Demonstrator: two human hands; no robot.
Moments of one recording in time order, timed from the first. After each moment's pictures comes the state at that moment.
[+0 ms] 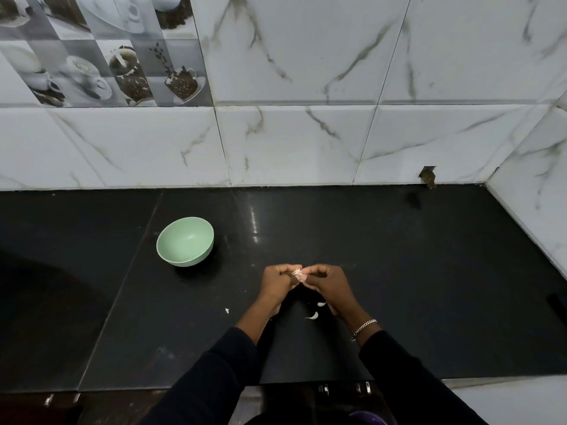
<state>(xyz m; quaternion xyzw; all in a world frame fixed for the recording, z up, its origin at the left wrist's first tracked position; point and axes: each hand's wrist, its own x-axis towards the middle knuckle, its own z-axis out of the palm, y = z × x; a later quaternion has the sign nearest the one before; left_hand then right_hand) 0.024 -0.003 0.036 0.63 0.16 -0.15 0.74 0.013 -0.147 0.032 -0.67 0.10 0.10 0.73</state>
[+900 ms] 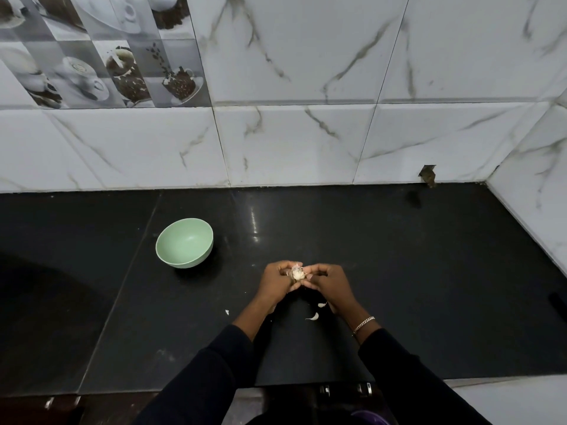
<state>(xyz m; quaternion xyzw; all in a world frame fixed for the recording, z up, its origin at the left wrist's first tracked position) 0.030 0.005 0.037 0.68 0.11 -0.17 0.70 0.024 -0.146 0.025 -0.66 0.14 0.10 0.73</state>
